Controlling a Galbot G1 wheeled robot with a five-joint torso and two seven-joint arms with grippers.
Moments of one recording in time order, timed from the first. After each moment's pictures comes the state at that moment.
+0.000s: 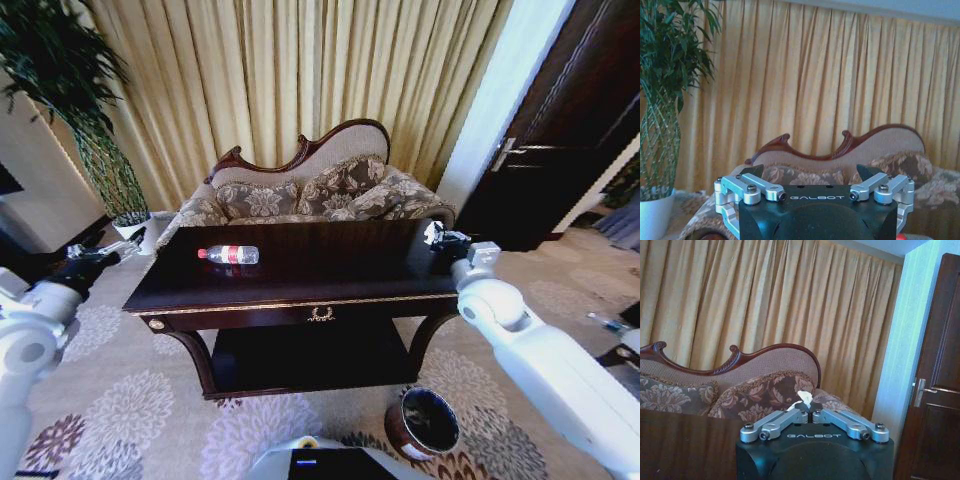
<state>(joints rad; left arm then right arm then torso) 1.41 -0.82 -1.16 -2.14 -1.04 0.47 -0.02 -1.07 0.70 0.46 2.04 0.73 -0.35 0.47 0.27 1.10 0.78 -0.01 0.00</state>
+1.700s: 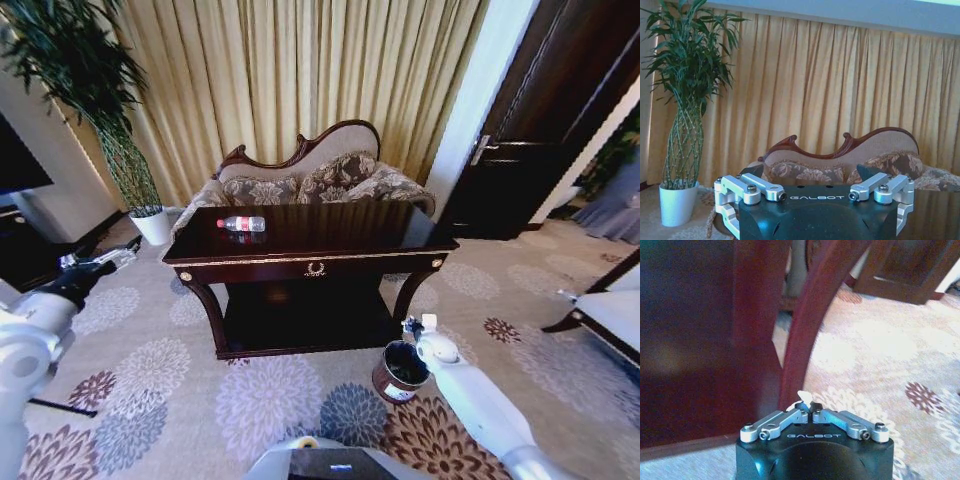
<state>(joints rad) 1.49 -0.89 -1.21 -2.20 -1.01 0.45 -0.03 -0.97 1.04 0.28 1.14 0.52 -0.38 0.32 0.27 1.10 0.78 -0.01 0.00</state>
